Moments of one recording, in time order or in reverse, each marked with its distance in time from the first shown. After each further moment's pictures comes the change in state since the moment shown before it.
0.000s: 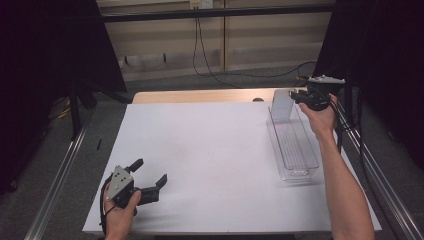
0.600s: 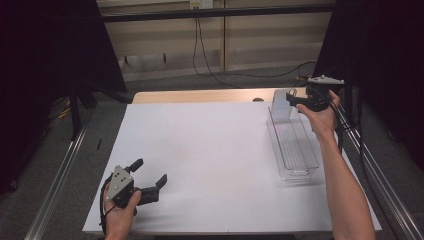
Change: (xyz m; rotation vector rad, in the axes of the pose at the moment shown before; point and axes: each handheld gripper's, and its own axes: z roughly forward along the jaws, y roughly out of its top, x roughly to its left) left arm 0.000 0.000 0.000 0.002 -0.002 0.004; right arm 0.002 -0.001 0.000 -0.017 -0.014 -0.016
